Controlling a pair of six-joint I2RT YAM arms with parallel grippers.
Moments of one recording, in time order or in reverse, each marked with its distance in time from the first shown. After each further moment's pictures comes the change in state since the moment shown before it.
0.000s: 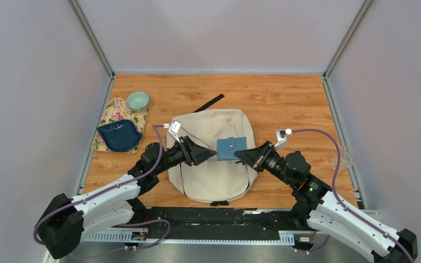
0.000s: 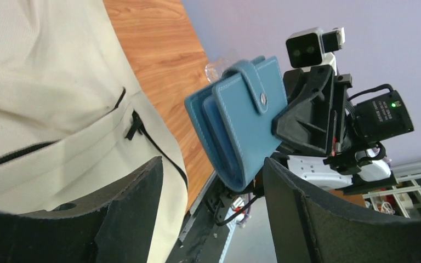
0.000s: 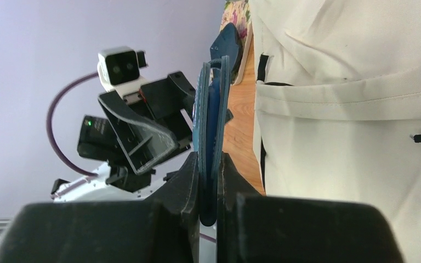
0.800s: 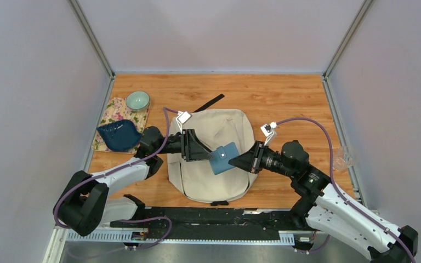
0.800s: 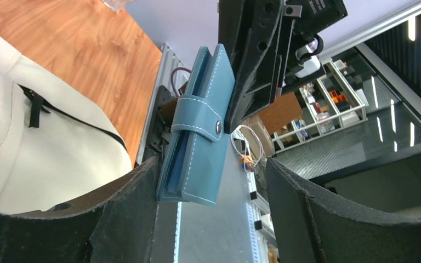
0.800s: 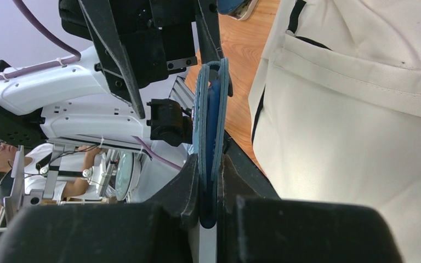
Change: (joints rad) left arm 0.234 0.292 0.142 0.328 0.763 -0.125; right arm -0.056 0.103 0.177 -0.159 -0.368 -0.294
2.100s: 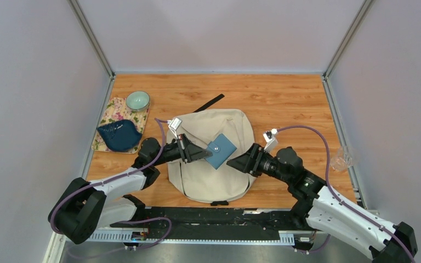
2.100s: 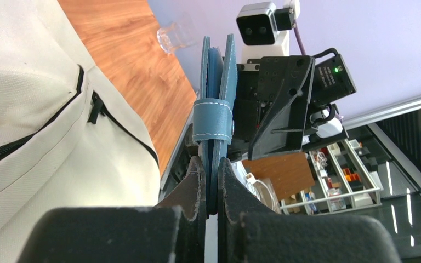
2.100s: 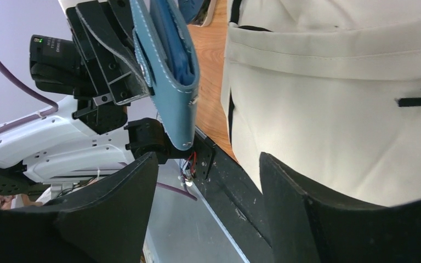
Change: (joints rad) left arm -0.021 -0.076 -0.158 0.008 -0.293 -0.024; right arm 0.026 -0.023 -0.122 0.014 0.152 0.131
